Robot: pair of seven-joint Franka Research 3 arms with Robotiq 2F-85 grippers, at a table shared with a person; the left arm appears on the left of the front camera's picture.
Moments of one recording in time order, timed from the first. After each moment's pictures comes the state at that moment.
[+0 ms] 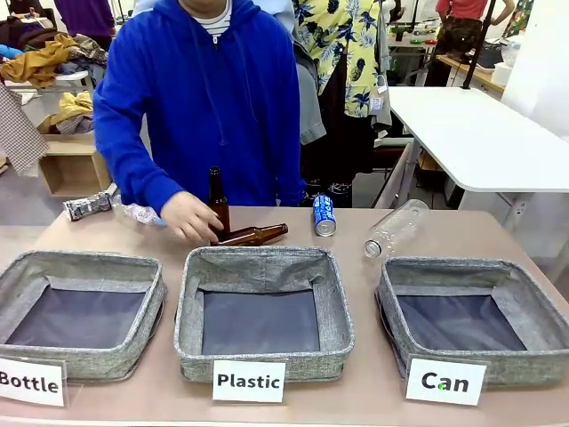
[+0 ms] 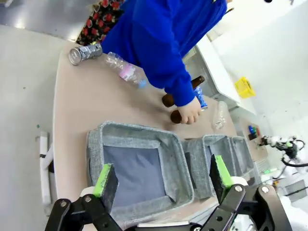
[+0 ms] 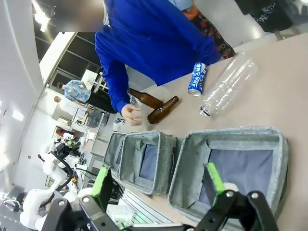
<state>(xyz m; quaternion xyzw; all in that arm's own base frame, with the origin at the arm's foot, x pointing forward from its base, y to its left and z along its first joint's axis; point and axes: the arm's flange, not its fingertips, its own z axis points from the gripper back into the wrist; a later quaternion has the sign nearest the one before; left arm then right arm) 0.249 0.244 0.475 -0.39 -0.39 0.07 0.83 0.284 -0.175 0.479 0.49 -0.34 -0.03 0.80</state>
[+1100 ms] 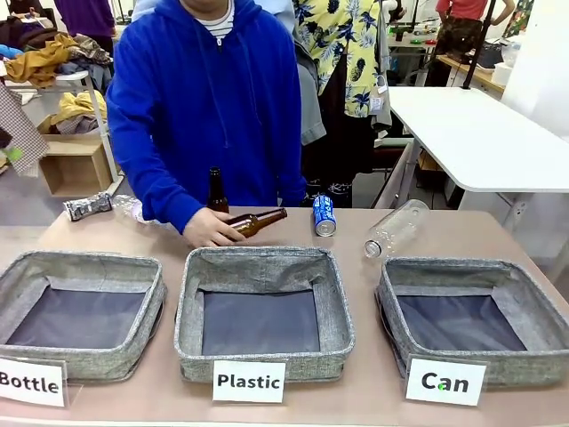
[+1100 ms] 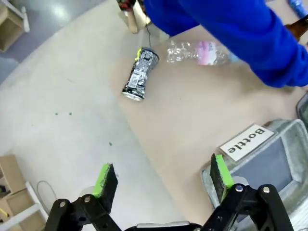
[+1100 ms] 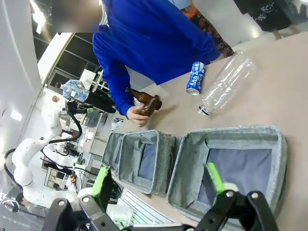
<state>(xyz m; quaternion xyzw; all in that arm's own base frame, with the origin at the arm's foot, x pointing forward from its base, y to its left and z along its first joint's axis) 0.548 0.168 0.522 -0.05 -0.23 -0.23 0.95 0.284 -0.175 0.480 0.49 -0.34 -0.03 0.81</state>
